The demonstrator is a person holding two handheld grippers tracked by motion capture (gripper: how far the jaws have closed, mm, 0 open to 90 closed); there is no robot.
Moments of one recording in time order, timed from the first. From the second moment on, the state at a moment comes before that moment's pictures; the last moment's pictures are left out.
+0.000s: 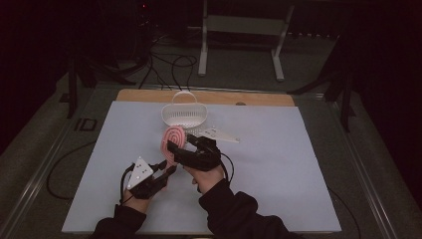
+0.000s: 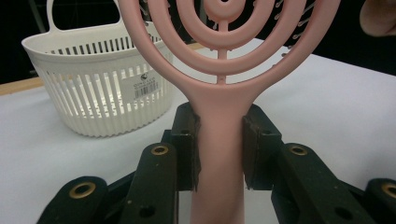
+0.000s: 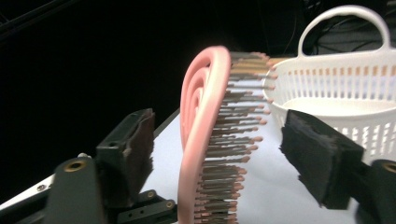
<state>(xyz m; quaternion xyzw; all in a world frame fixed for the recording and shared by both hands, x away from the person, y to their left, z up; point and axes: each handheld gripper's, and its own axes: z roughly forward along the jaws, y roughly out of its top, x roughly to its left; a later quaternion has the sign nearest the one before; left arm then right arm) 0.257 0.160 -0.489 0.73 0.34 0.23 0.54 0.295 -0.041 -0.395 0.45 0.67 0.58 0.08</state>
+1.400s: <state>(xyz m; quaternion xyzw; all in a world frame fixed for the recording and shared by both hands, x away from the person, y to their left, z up) 0.267 0.156 -0.485 0.76 0.36 0.16 0.51 0.304 -0.042 -0.395 0.41 0.68 0.60 0.08</state>
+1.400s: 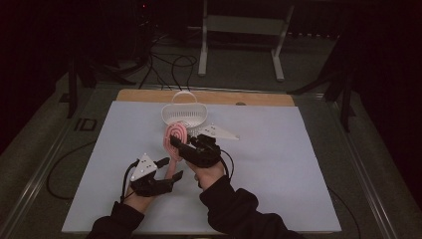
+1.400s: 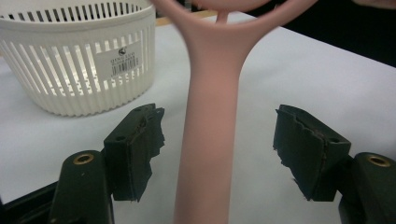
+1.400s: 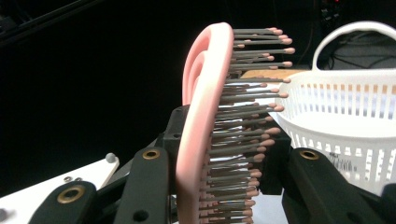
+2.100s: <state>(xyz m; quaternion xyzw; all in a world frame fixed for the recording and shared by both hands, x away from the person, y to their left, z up) 0.276 0.171 -0.490 0.78 0.37 0.11 0.49 0.316 -0.059 -0.375 0.34 0.72 0.60 0.11</state>
